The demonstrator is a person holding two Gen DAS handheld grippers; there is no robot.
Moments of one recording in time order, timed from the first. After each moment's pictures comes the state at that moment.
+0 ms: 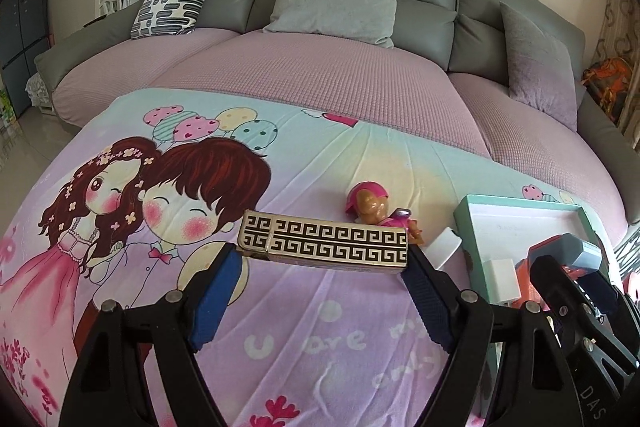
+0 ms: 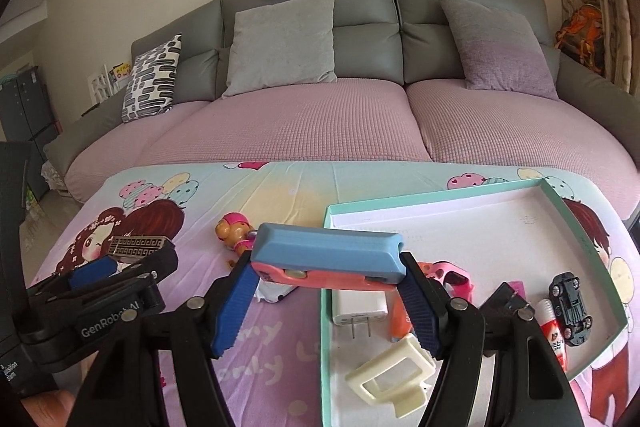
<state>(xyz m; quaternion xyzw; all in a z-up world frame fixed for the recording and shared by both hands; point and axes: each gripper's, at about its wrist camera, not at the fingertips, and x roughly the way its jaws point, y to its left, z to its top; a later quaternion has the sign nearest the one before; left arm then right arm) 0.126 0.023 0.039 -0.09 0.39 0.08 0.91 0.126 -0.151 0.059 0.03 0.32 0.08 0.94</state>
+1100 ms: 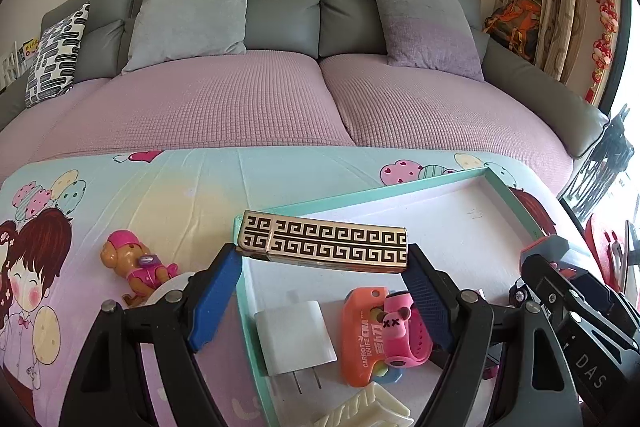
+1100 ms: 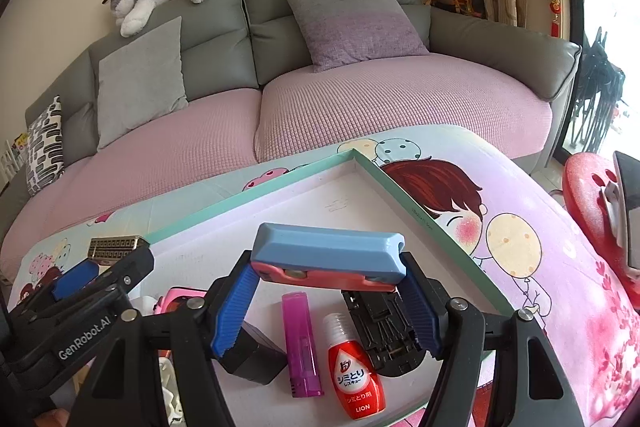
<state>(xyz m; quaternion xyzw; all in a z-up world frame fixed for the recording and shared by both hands) 0.185 -0.141 0.025 -0.02 0.37 -0.08 0.93 0.140 -0.311 0.039 0.10 0.33 -0.10 0.93</state>
